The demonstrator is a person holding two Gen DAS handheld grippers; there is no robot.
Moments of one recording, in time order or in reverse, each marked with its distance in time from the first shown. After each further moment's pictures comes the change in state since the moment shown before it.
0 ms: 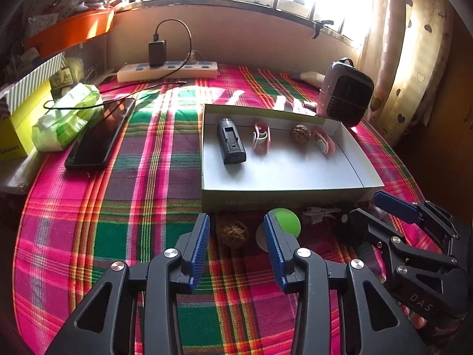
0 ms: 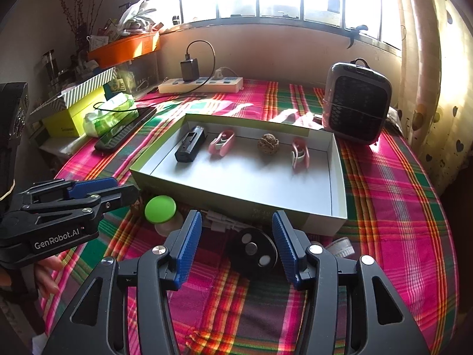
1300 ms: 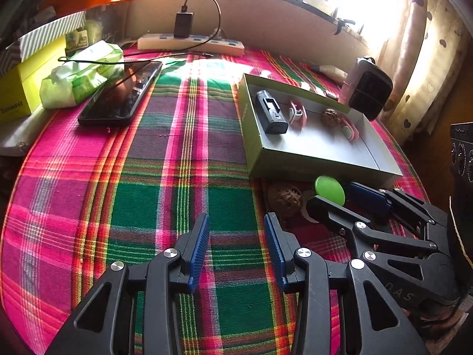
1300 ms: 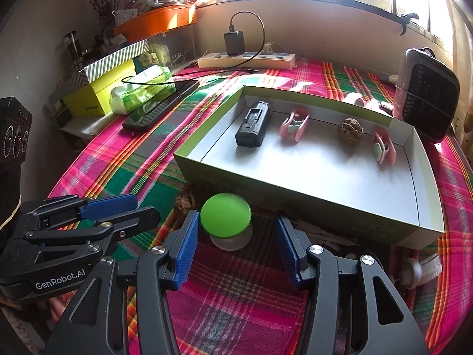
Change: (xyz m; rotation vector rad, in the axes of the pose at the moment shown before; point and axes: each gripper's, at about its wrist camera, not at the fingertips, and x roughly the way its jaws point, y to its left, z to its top) left arm 0.011 0.046 -0.023 -0.086 0.054 -0.027; right arm 0.056 0.046 0.005 -0.034 0.090 0.139
